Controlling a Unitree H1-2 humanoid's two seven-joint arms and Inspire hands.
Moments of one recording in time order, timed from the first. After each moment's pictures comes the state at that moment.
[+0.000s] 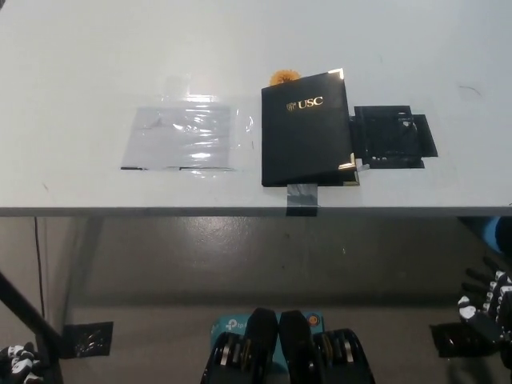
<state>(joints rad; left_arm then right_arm) 0.12 0.32 0.27 0.24 -0.21 0.05 -0.18 -0.05 -0.18 -0.12 0.14 0.01 0.10 0.01</state>
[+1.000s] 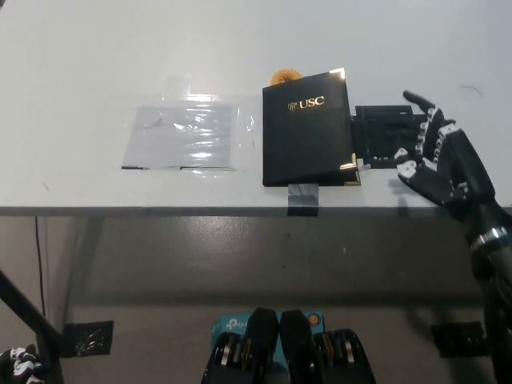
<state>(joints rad) 0.12 0.32 0.27 0.25 -0.22 0.05 -0.19 -0.45 -0.15 -0.03 -0.03 0.04 0.28 0.10</state>
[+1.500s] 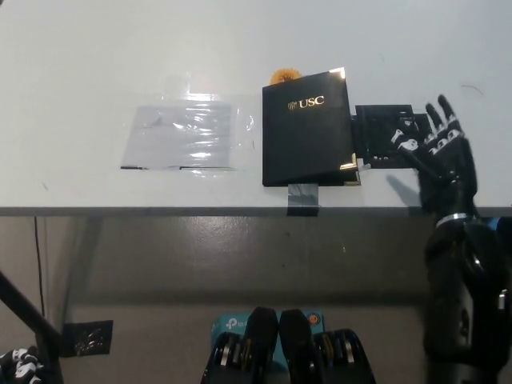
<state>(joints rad) 0.12 0.32 0.27 0.26 -0.25 0.05 -0.21 -0.58 0.17 -0.42 0.21 0.26 0.28 -0.08</state>
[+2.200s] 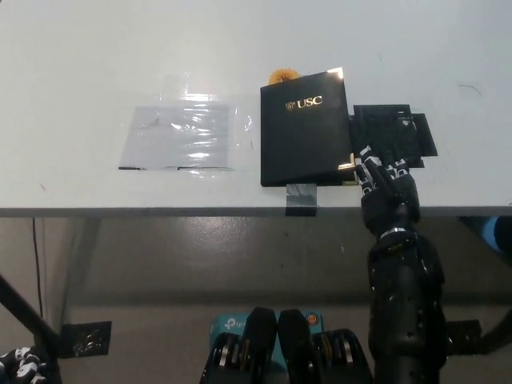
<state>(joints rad) 0.12 0.32 0.27 0.26 -0.26 0.04 -0.23 -0.64 0.31 -0.53 0.41 0.46 0.21 -0.20</state>
